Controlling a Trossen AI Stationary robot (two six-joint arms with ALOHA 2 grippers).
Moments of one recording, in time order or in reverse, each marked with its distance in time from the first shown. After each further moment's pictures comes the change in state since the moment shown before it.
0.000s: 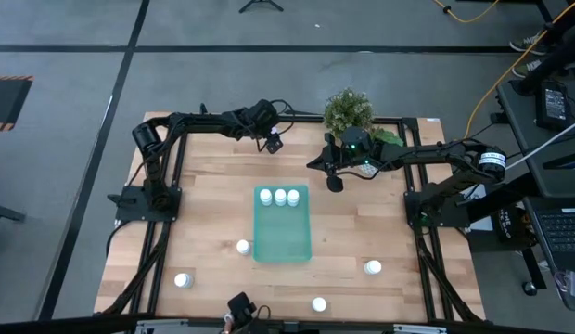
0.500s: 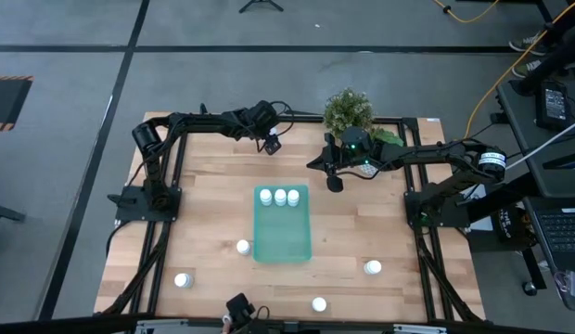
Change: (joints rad) left arm 0.000 0.000 0.000 -0.044 -0.004 0.000; right arm 0.000 0.000 0.000 -0.003 0.000 0.003
